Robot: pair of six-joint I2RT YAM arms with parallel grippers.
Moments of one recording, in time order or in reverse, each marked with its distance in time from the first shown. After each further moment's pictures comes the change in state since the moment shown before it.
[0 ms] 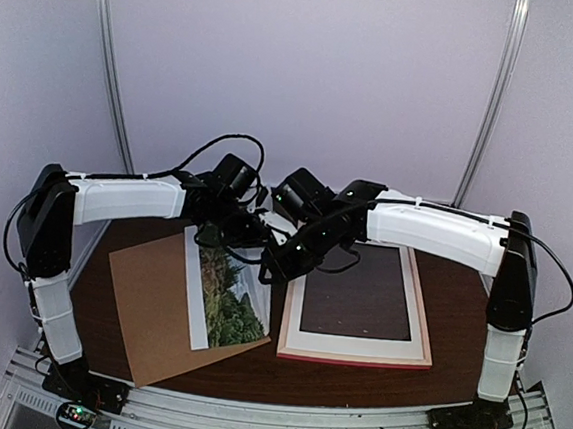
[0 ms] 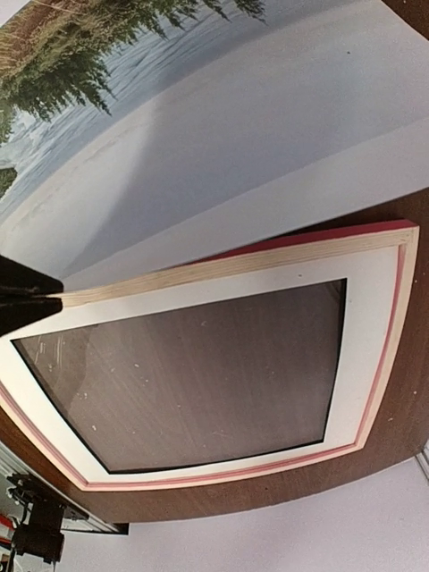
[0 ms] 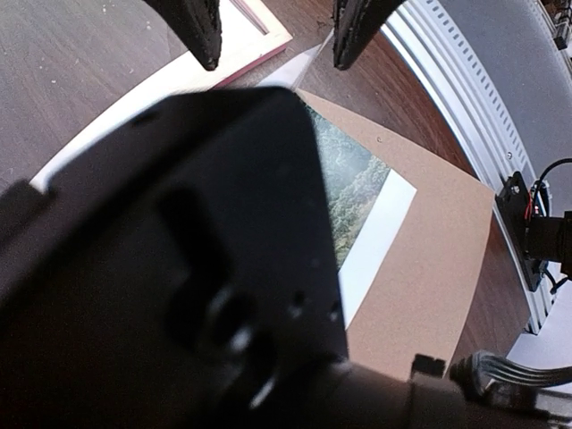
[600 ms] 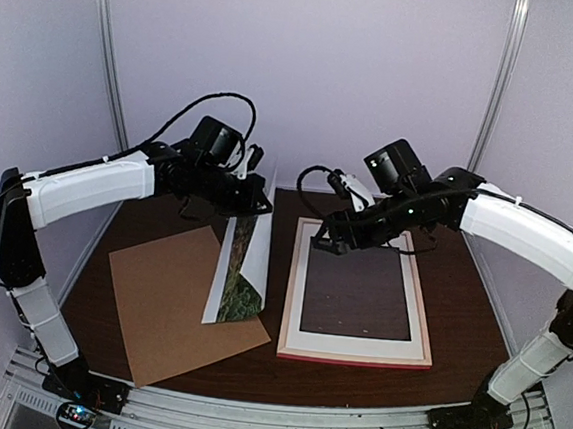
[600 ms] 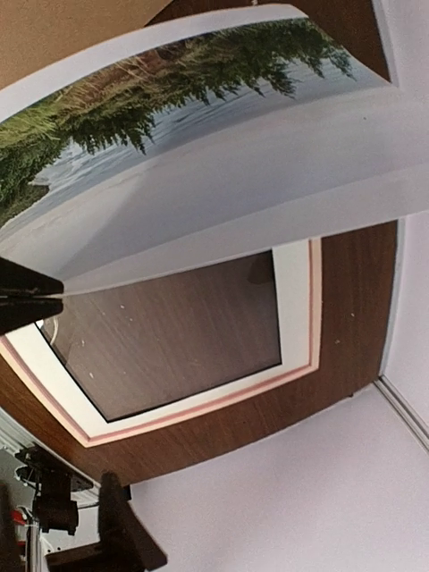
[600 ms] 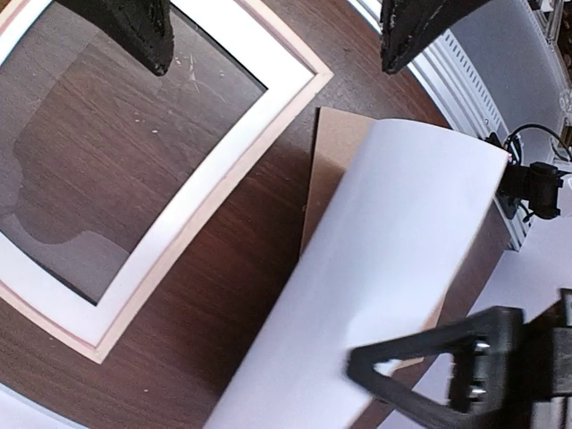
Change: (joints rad) left arm 0.000 -0.143 0.064 -0.065 -0.004 0.069; right arm -0.165 -0.384 -0.280 0.074 -0.003 0.026
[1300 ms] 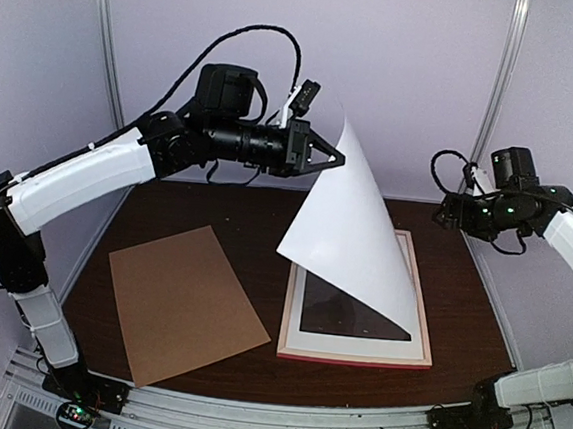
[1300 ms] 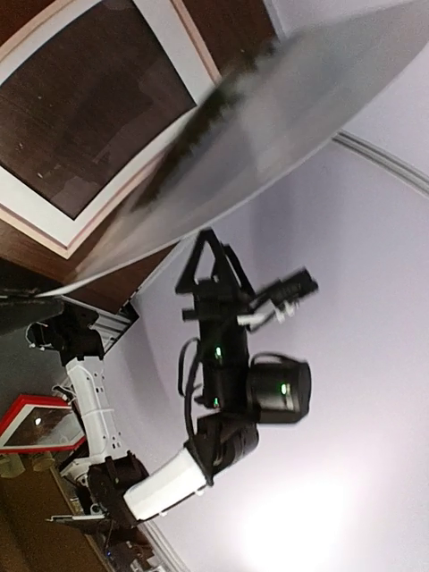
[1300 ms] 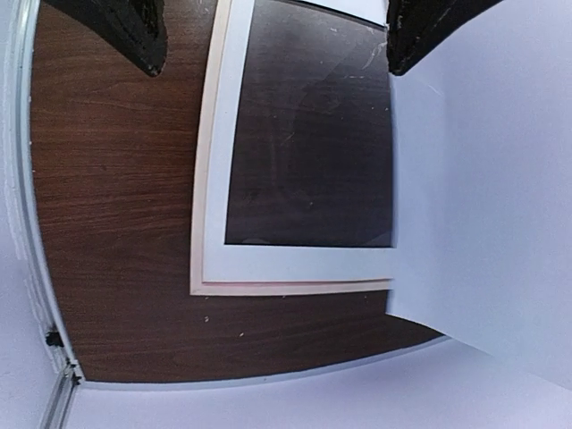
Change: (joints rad) left arm -0.192 0.032 0.389 0.142 0.272 -0.013; right arm -0.600 -0.371 -0.248 -0.070 0.077 -0.036
